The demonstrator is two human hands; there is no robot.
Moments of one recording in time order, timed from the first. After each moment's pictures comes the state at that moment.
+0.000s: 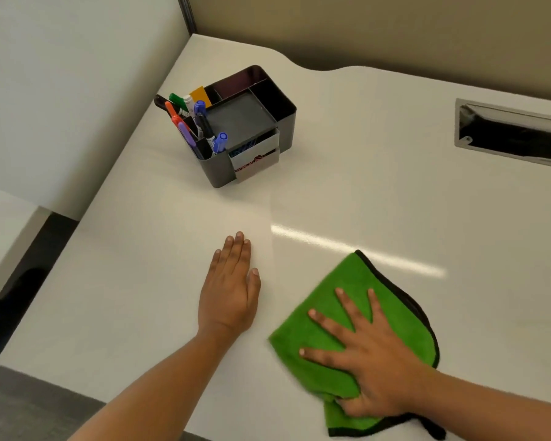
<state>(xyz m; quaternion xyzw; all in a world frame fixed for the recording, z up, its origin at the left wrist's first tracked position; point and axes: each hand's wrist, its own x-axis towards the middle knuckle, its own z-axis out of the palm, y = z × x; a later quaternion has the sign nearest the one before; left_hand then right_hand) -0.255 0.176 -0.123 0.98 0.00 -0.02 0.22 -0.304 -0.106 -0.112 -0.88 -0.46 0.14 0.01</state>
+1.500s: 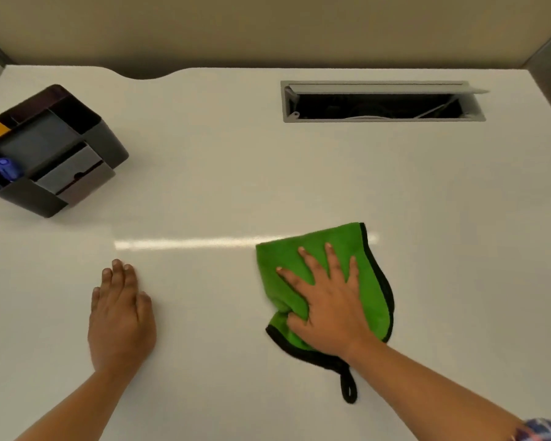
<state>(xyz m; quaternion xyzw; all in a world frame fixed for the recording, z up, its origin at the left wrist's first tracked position) -0.277 0.089 -0.125 0.99 0.04 -0.03 0.14 -0.334 -0.250 -0.118 -1.00 -0.05 0.06 0.06</state>
